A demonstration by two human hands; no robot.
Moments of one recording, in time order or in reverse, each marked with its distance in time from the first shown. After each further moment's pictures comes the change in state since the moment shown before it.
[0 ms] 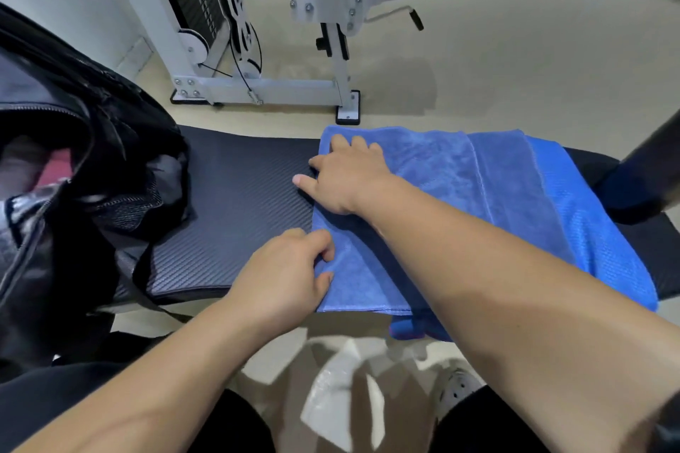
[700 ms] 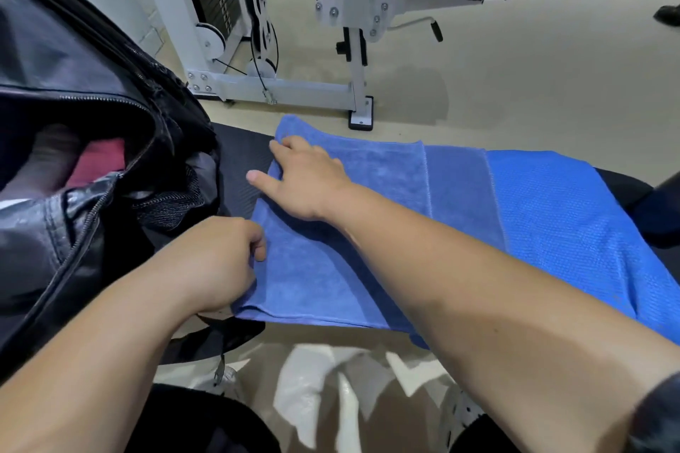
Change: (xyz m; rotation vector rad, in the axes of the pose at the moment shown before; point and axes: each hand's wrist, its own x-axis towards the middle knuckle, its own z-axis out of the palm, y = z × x) left_hand -0.011 -0.082 -0.080 0.177 -0.188 -0.215; right_hand 0.028 -0.090 -0.004 0.380 0.051 -0.140
